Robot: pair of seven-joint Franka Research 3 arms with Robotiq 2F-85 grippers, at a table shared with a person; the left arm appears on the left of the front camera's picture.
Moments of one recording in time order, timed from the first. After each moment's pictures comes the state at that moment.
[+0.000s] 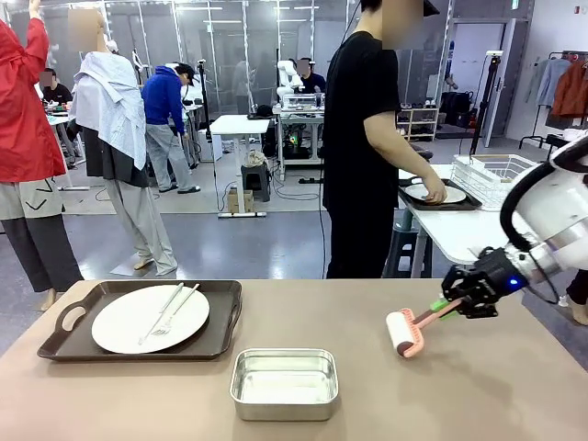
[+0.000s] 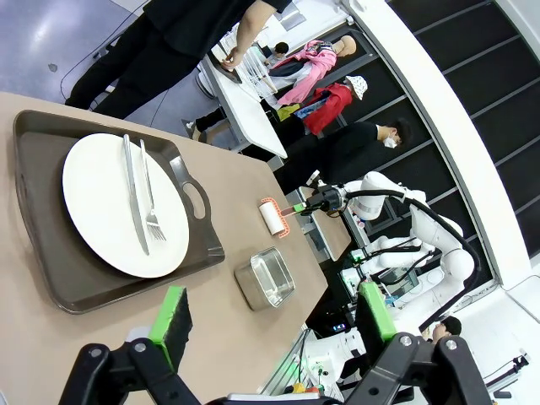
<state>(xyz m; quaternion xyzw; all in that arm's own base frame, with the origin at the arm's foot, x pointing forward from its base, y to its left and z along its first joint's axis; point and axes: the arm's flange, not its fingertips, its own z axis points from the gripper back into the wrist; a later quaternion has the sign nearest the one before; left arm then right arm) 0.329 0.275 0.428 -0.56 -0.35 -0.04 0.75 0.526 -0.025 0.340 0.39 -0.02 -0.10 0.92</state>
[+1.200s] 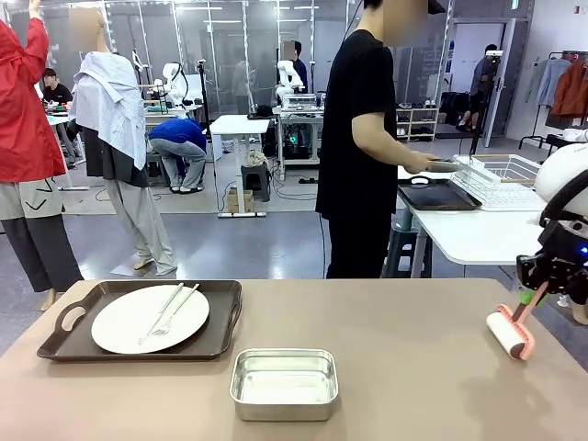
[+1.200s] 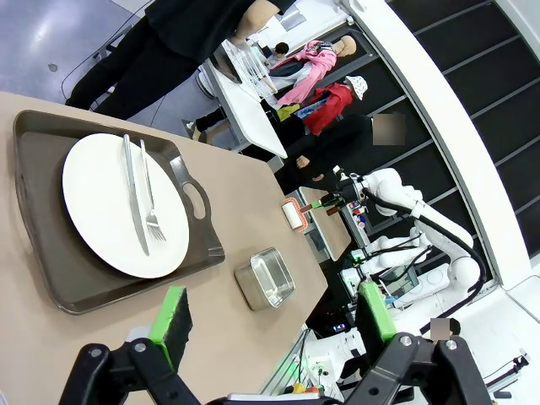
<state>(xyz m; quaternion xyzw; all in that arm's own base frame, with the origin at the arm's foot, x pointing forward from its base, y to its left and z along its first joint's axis) 0.329 0.275 0.428 -0.56 -0.35 -0.04 0.75 0.521 -0.104 0.419 0.07 -0.07 -0.07 0.99</state>
